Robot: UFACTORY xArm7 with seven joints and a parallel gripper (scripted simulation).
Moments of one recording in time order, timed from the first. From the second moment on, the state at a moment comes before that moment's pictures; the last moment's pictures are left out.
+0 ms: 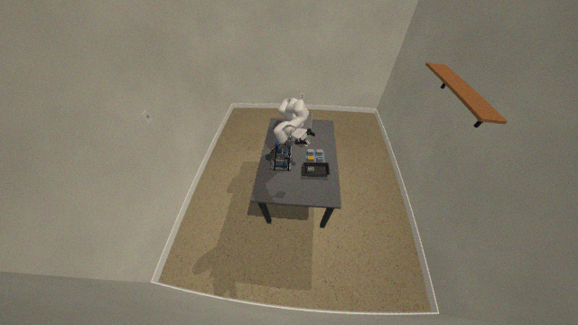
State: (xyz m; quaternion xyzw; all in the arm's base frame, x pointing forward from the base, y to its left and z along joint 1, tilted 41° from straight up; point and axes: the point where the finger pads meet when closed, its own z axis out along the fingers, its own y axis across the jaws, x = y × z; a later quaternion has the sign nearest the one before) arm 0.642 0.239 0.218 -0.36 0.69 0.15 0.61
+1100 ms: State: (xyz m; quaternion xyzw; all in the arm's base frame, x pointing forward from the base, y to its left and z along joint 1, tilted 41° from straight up) arm 0.677 0.214 0.240 -0.24 0.71 0.14 0.65
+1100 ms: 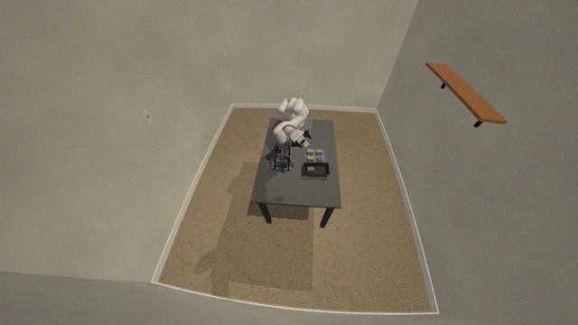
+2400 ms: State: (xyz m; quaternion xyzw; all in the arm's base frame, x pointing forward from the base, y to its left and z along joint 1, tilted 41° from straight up) arm 0.745 0.113 0.245 0.14 0.72 0.10 0.68
